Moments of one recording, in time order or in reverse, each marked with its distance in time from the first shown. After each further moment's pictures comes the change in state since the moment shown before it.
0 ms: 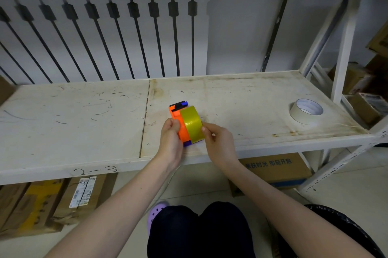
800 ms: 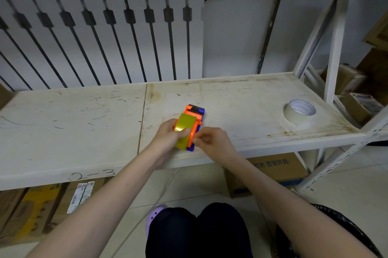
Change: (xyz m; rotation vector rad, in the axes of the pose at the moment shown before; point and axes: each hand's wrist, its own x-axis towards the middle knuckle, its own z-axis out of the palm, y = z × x) left_hand 0.003 0.022 -0.012 0.531 -0.250 0.020; right_hand 0.007 0.001 -0.016 -0.095 -0.180 0.000
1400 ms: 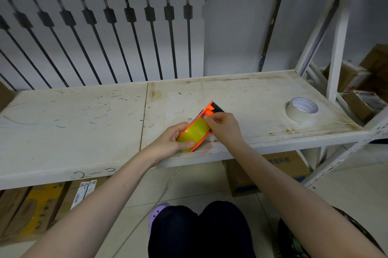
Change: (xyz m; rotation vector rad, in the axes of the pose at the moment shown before) left_hand -0.011 -0.002 -0.012 0.169 -0.385 0.114; right_hand 0.031 0.004 -0.013 0.088 0.212 0.169
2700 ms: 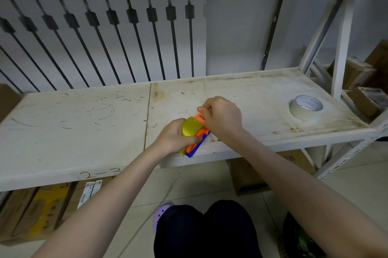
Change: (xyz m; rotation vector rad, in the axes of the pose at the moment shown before) left_hand 0.006 0.022 0.005 0.372 0.237 -0.164; right_hand -0.004 -0.046 -0.006 -0.487 0.129 -0.362
